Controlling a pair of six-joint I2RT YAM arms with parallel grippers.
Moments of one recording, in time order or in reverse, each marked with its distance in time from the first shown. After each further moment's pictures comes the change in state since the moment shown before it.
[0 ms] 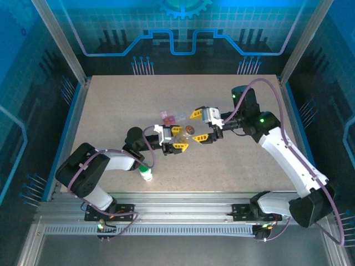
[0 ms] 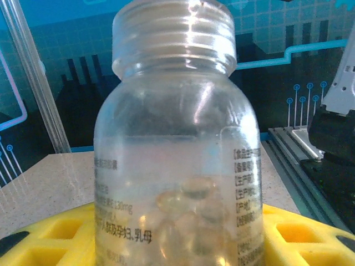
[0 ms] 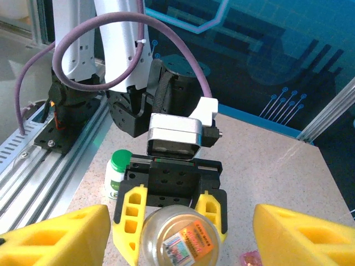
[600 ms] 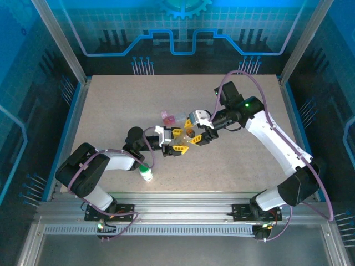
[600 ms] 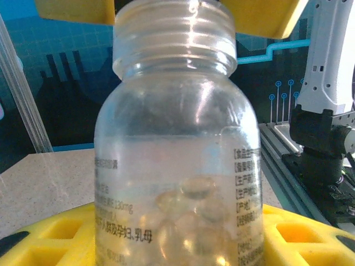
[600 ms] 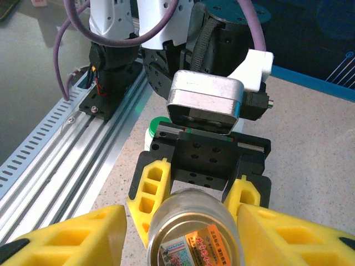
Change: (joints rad) left arm 0.000 0.001 0.002 -0.021 0.056 0.000; right arm 0.063 0.201 0.200 -0.373 0.068 -0.217
